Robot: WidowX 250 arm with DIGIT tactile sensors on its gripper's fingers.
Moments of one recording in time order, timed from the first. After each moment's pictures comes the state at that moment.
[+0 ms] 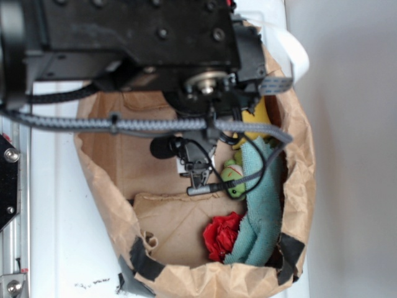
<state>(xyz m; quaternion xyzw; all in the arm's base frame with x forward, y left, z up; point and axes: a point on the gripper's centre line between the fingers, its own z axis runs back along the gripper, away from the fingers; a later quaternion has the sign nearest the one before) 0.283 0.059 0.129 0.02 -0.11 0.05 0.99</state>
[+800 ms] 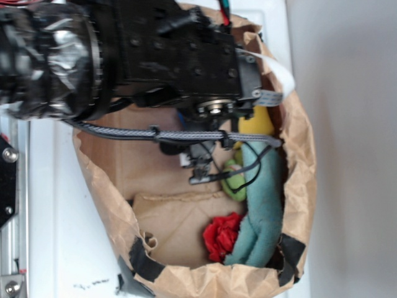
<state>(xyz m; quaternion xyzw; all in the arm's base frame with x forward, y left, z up) 0.295 0.073 0.079 0.06 -0.09 0.06 0.99</state>
